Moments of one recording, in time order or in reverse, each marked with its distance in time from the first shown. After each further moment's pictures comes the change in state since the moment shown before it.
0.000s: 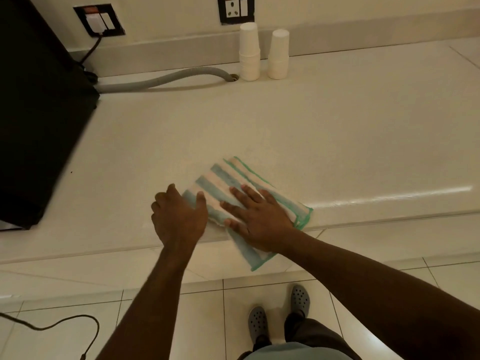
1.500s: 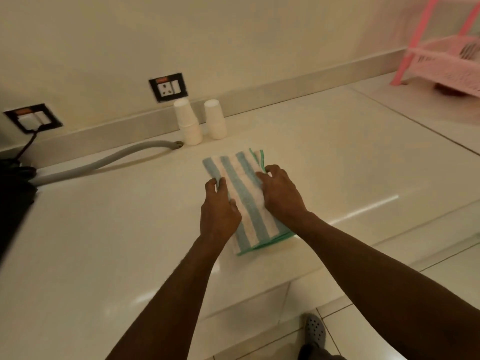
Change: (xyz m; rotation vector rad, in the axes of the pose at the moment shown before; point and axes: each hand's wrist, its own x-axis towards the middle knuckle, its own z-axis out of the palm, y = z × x) left_hand 0.034 0.217 0.035 -0.318 -0.257 0.566; right_hand 0.011 0.173 -0.109 0.159 0.555 0.492
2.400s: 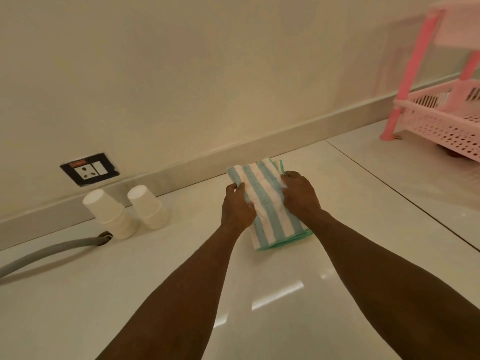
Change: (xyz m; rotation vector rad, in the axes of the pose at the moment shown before) left_hand 0.332 0.181 0.196 -0.028 -0.130 0.002; right_hand 0.284 0.300 -0.058 0.021 0.008 0.151
